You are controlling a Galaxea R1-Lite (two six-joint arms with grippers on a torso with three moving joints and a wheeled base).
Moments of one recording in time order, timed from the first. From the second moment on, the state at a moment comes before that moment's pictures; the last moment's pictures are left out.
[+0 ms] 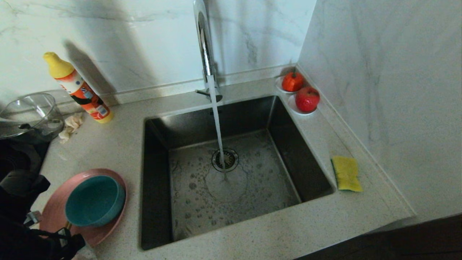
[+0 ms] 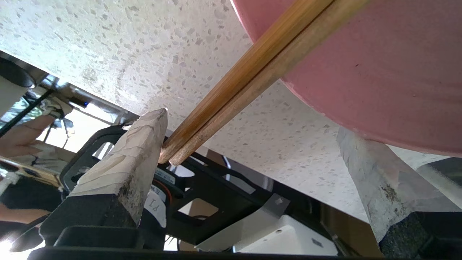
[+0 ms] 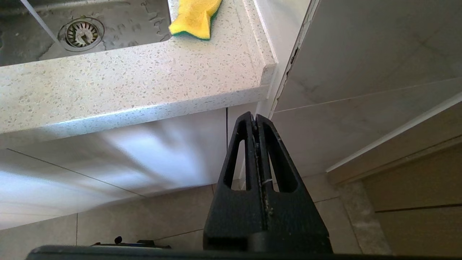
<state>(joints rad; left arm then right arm) 0.26 1.57 -0.78 0.64 -0.10 -0.54 -0.01 0.00 -0.01 0.02 -0.01 0.01</state>
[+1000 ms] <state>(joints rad) 0.32 1.51 -0.84 0.65 -0.08 -0.46 -0.01 0.00 -0.01 0.02 -0.01 0.01</state>
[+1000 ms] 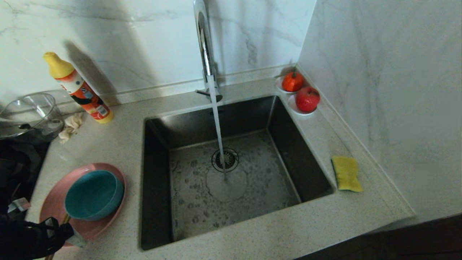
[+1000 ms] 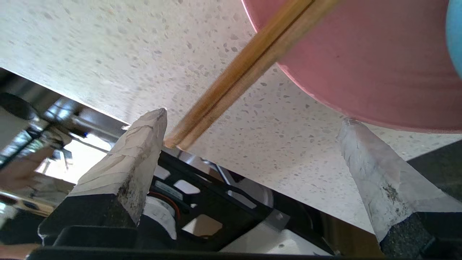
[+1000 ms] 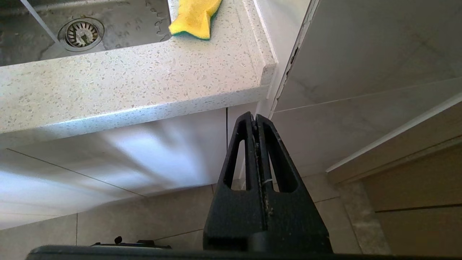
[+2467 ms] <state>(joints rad) 0.45 1.55 -0.87 0.59 -0.19 -0.04 -0.01 0.00 -0.01 0.02 -0.01 0.01</state>
